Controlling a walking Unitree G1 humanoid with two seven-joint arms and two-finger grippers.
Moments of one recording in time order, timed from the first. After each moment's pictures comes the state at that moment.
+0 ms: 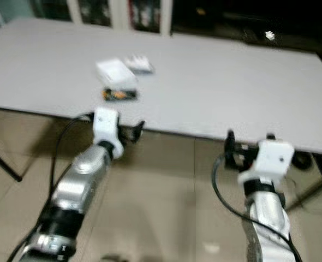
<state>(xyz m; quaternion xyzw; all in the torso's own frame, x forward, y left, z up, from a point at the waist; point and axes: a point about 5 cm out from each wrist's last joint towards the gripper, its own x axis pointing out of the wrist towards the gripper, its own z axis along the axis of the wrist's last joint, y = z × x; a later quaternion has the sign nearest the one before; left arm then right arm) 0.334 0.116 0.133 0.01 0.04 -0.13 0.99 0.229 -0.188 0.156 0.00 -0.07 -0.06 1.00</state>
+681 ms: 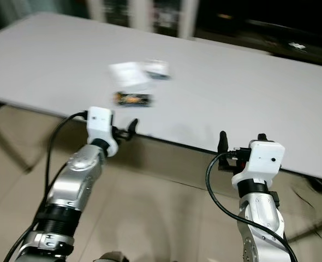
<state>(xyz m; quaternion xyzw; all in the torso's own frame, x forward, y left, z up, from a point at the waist) 0.337 0.120 0.131 0.00 0.04 -0.11 0.99 0.229 -0.184 0.150 -0.01 -0.05 -0.05 1.00</state>
